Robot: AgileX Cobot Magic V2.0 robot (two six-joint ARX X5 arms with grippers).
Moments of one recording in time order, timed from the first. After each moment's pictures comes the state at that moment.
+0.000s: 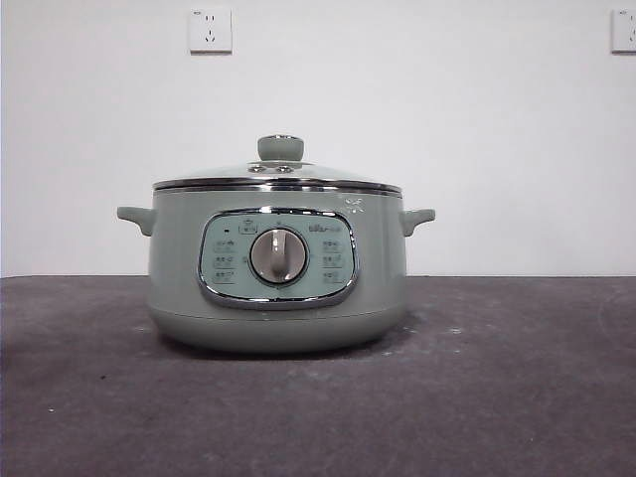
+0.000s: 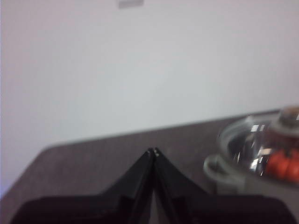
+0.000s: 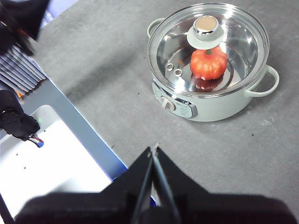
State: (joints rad) left arm -0.06 0.20 0.27 0.02 0.02 0.09; right arm 0.62 1.11 1.73 -1.35 -0.26 -0.05
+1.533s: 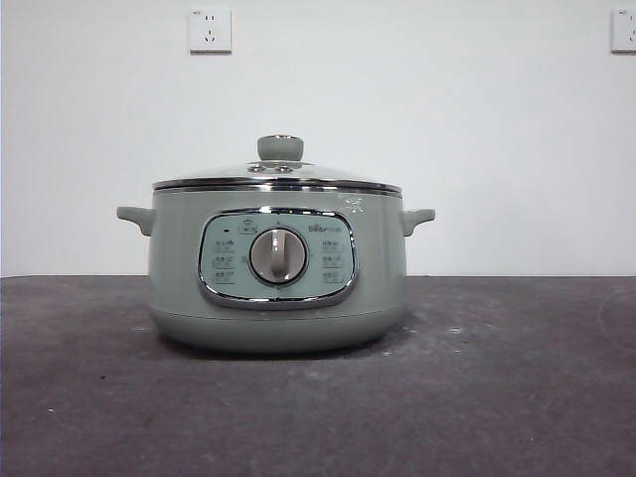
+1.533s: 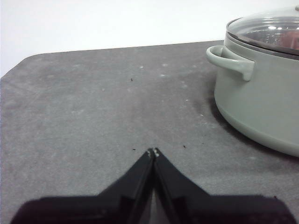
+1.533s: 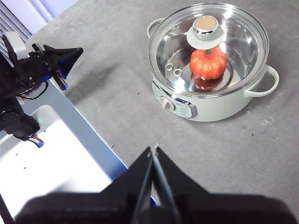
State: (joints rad) left arm -0.05 0.00 0.02 -0.19 0.00 0.03; right arm 0.62 1.11 1.73 -1.35 -0.26 -0.05
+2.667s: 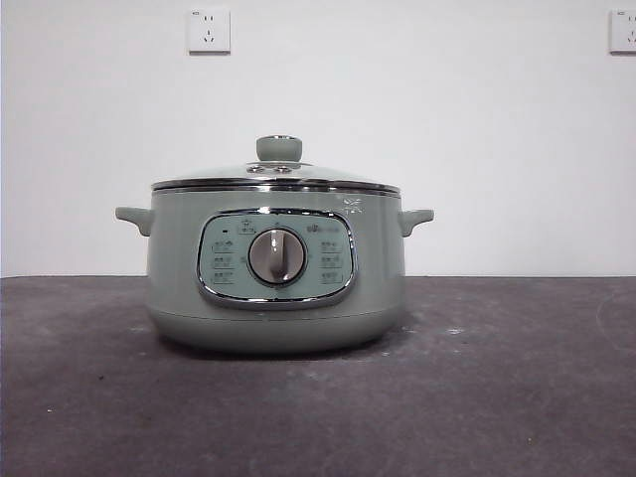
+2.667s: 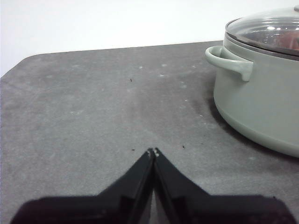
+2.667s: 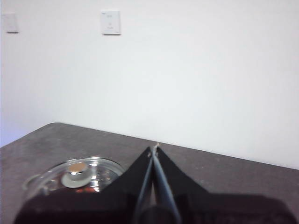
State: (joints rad) left arm -0.05 0.00 0.02 -0.19 0.00 0.03; right arm 0.14 0.51 1.09 -0.55 -0.21 -0.05
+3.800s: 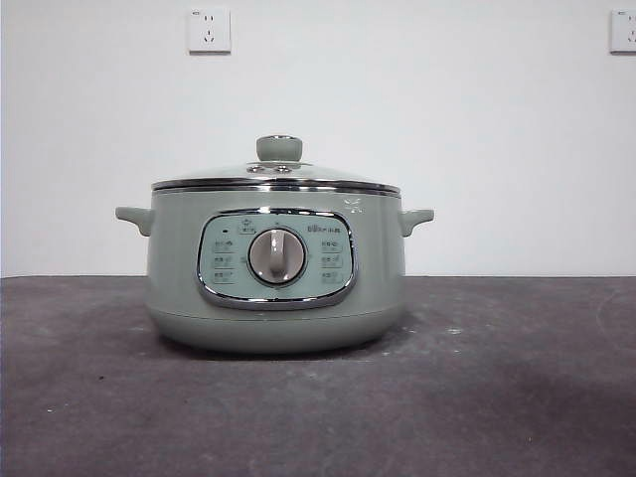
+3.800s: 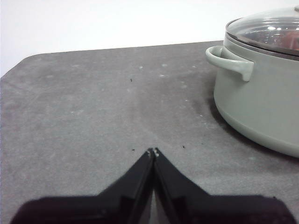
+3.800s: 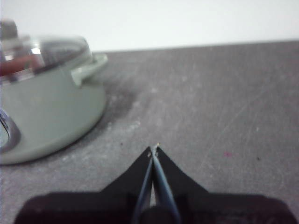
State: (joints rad) left arm -0.05 0.00 0.02 -0.19 0.00 0.03; right arm 0.11 0.01 0.02 -0.16 -0.15 0.07
